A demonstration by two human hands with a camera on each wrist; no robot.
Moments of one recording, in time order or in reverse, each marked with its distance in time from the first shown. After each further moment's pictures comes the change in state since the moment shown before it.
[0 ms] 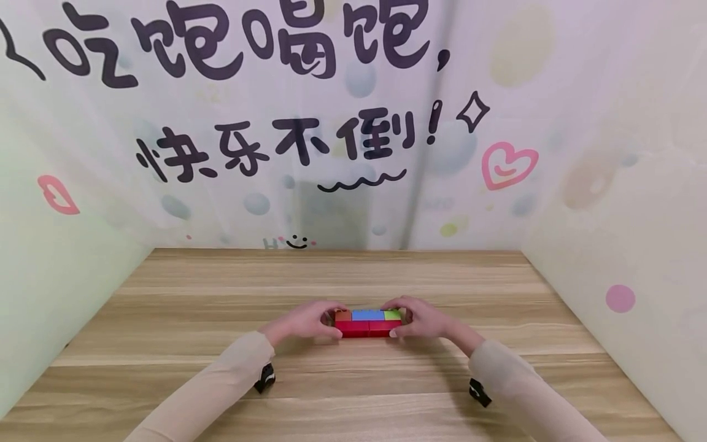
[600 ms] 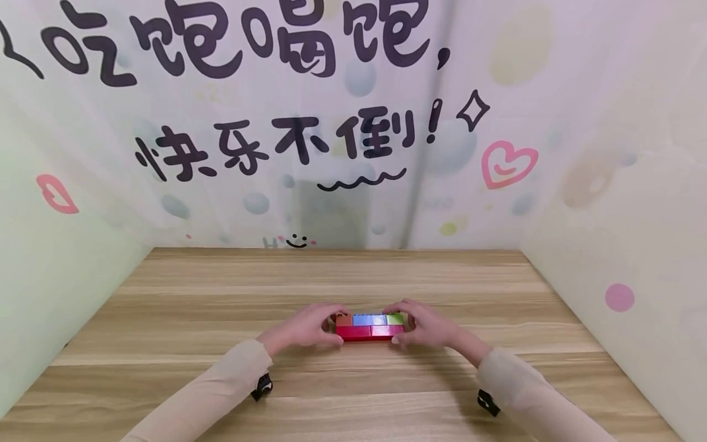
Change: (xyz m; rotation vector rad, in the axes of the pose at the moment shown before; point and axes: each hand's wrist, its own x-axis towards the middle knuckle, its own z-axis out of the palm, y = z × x) left_hand -0.011 0.013 0.008 0.145 0.048 0.012; right_hand -0.014 -0.006 0.007 -0.073 0.065 0.002
